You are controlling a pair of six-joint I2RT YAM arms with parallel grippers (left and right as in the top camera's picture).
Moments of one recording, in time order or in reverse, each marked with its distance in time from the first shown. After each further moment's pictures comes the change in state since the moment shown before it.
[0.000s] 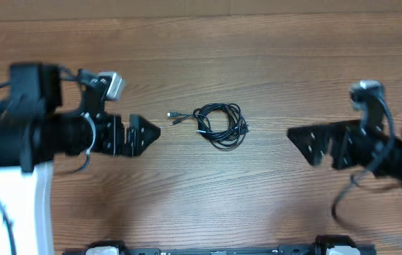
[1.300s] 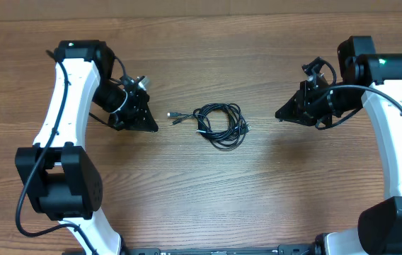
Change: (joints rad) left arm -0.044 0.587 -0.004 -0.032 -0.007 -0.001; right arm 0.000 0.539 -0.016 -0.023 -0.104 0.088
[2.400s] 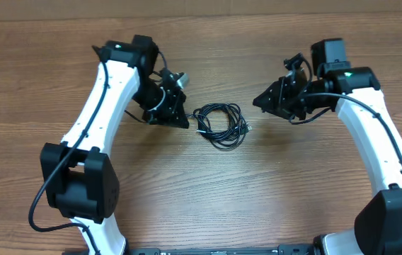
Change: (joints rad) left arm -0.220 0.002 -0.001 0.196 0.010 -0.048; right arm 0.124 0.000 -0.174 0.459 0.048 0.251
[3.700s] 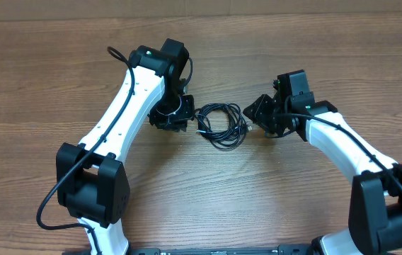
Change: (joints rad) left arm -0.137 0.002 0.000 0.051 -0.421 -0.431; right arm 0.125 0.040 -0.371 0.575 0.302 0.376
